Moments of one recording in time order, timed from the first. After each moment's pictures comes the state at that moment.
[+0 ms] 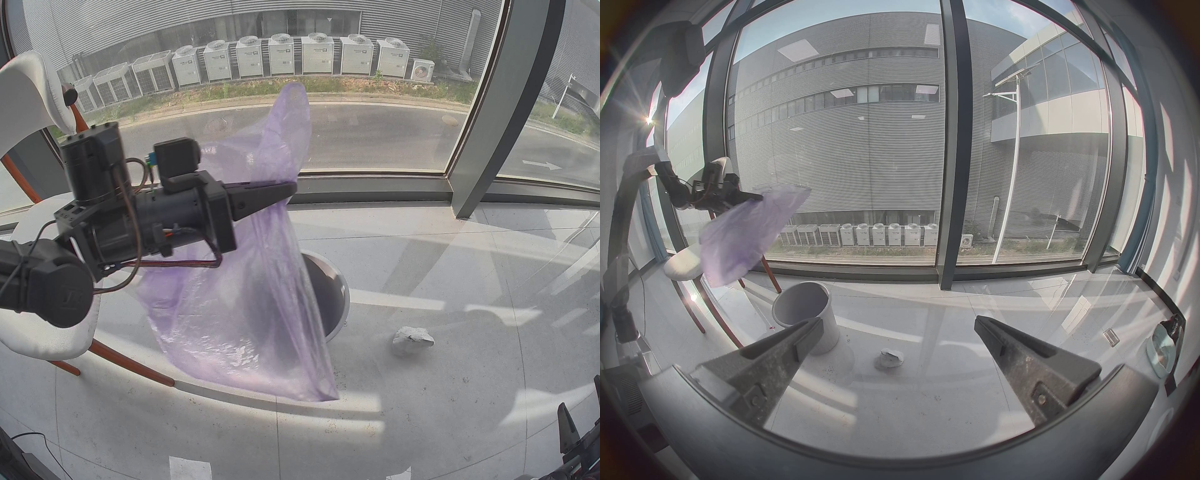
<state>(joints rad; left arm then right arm) -0.45 1.70 -1.02 -0.74 -0.69 -0.14 0.00 0.02 -0.02 0.00 0.04 -0.02</state>
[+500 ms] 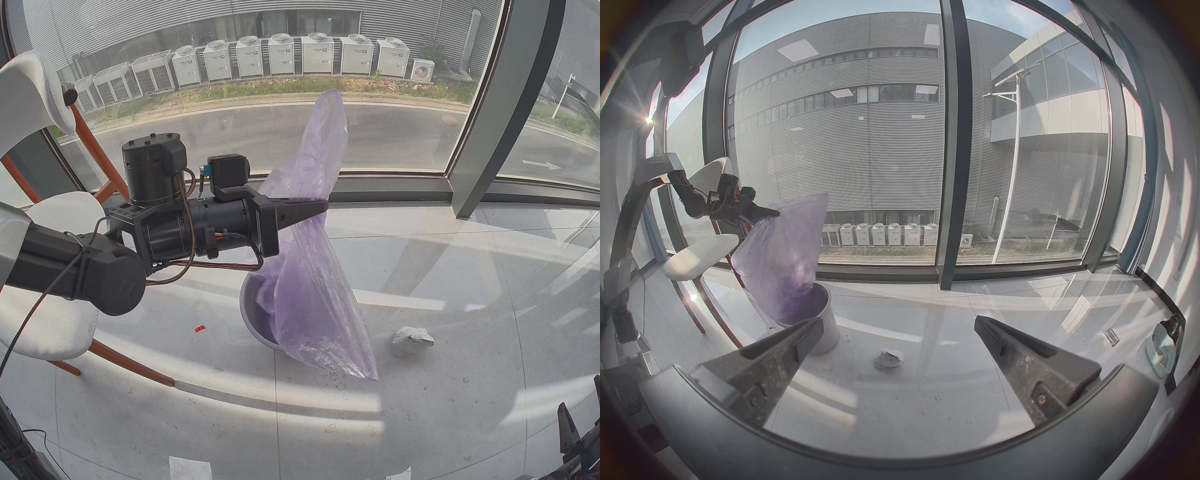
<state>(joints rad) -0.48 1.89 -1.17 -0.70 -0.69 -0.14 0.00 0.02 -0.02 0.00 0.04 -0.02</state>
